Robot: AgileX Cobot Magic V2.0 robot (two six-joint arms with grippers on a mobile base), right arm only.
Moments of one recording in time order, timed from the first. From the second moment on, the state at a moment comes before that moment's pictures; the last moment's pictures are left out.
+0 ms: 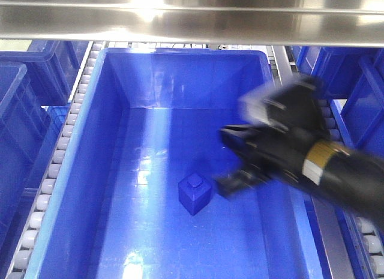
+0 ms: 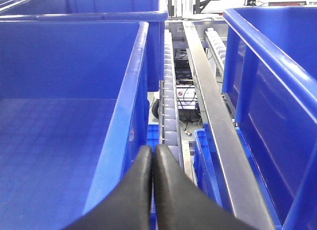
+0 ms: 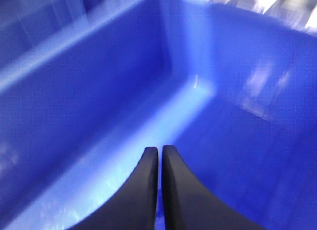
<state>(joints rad) 0.65 1.11 -0.68 -0.01 -0.01 -0.01</state>
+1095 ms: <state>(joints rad) 0.07 0.21 -0.07 0.04 -0.03 -0.01</state>
